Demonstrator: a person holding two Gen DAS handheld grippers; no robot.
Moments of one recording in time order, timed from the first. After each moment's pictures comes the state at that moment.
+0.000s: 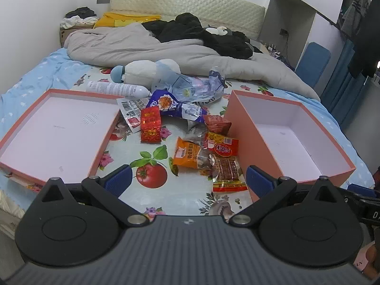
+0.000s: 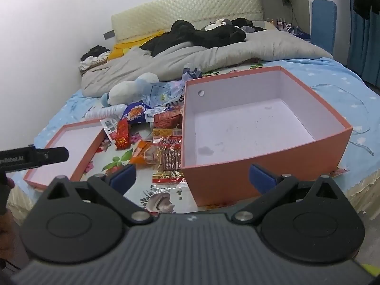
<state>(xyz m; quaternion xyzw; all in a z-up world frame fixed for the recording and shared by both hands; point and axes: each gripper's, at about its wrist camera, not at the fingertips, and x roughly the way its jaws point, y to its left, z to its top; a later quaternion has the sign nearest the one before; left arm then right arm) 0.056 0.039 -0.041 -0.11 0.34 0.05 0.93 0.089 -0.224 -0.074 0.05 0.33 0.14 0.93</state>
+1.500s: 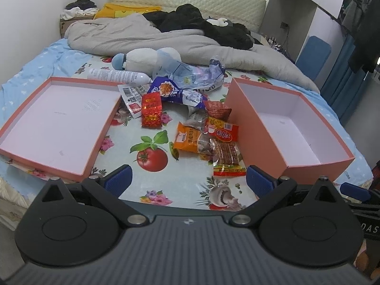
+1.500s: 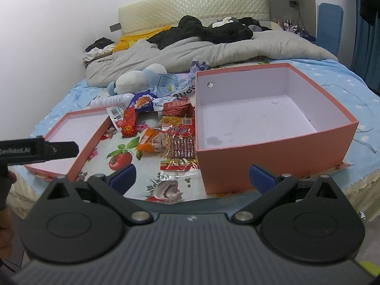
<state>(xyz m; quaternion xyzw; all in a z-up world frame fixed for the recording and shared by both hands) 0.042 0.038 -0.054 -0.11 0.36 0.05 0.93 0.071 -0.207 -0.086 0.03 0.34 0.15 0.93</state>
